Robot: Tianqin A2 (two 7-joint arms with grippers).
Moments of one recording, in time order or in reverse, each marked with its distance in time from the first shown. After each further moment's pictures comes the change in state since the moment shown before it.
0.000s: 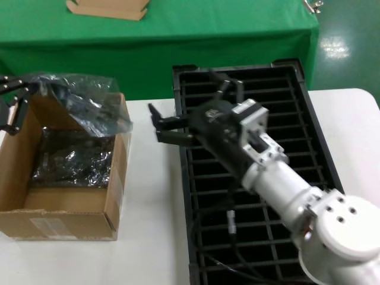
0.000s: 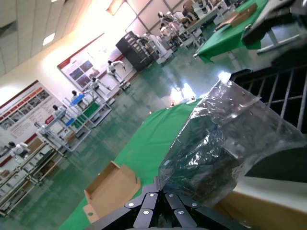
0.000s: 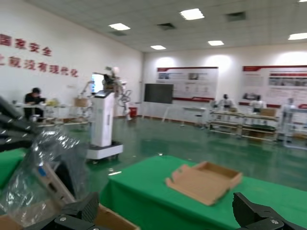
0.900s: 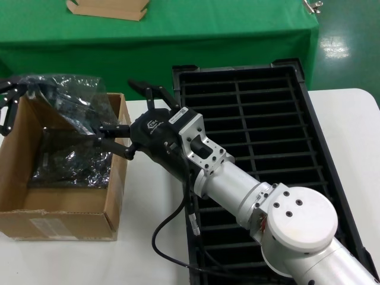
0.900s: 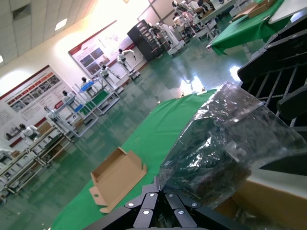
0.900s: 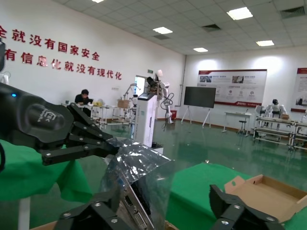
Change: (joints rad) left arm 0.006 -0.006 0.002 0.023 0.006 -0.048 -0.050; right arm 0.054 -0.220 0.040 -0.159 -0.218 -0.228 0.022
